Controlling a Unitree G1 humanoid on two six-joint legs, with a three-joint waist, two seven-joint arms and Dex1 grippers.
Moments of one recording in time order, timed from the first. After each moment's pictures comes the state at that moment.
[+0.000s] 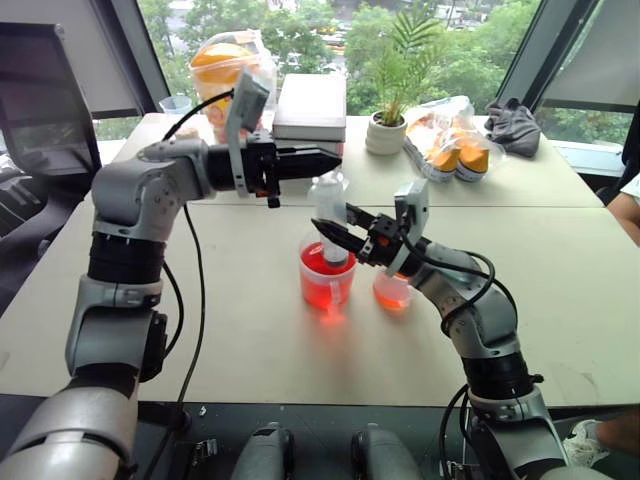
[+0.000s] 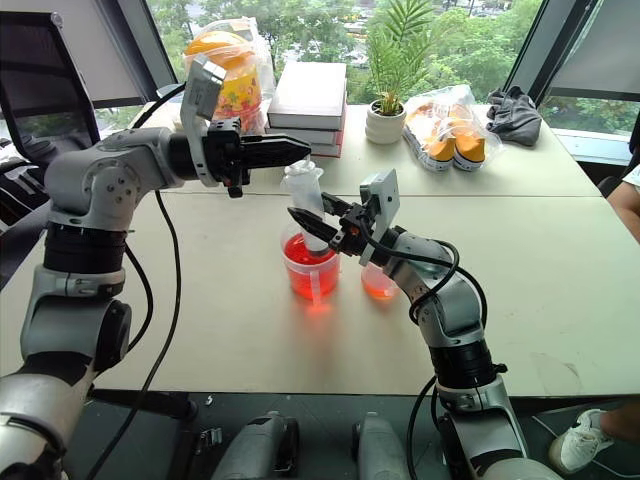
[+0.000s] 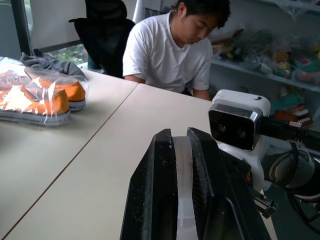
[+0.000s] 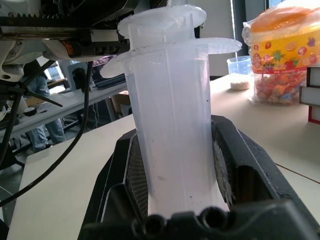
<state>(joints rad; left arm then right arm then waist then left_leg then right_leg) -1.08 0.52 -0.01 0.19 -0.65 0.83 -1.08 -0.52 -0.26 0.07 -0.16 0.44 0.40 0.71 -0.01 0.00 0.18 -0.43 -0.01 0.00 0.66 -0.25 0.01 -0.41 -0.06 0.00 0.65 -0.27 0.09</state>
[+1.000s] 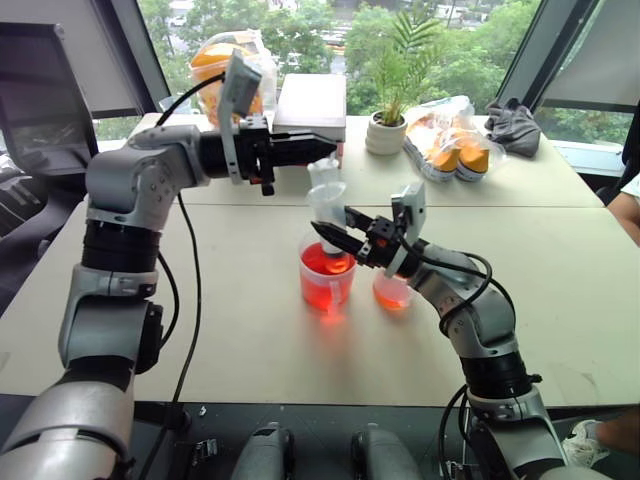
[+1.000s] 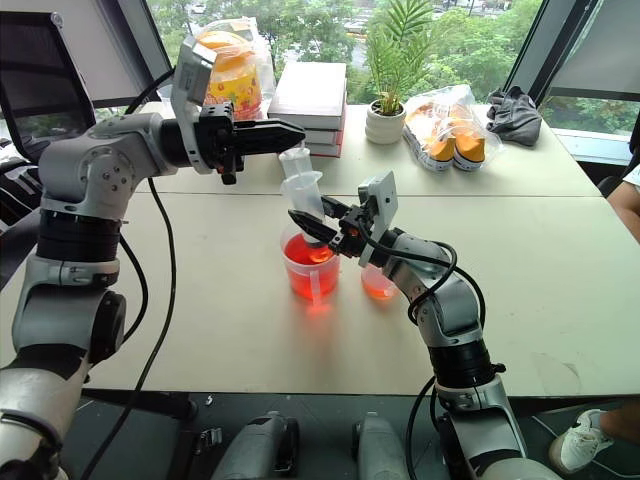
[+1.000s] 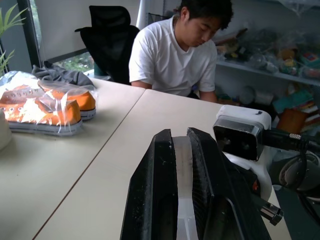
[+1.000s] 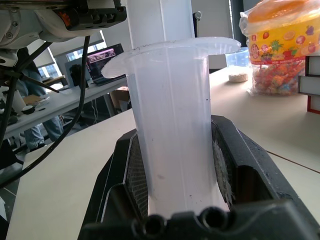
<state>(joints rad) -1.12 0.55 -0.02 0.26 -0.63 0.76 -1.11 -0.52 -0.26 0.08 -0.15 0.44 0.43 0.71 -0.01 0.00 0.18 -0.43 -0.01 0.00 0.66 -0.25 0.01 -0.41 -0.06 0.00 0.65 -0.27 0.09</state>
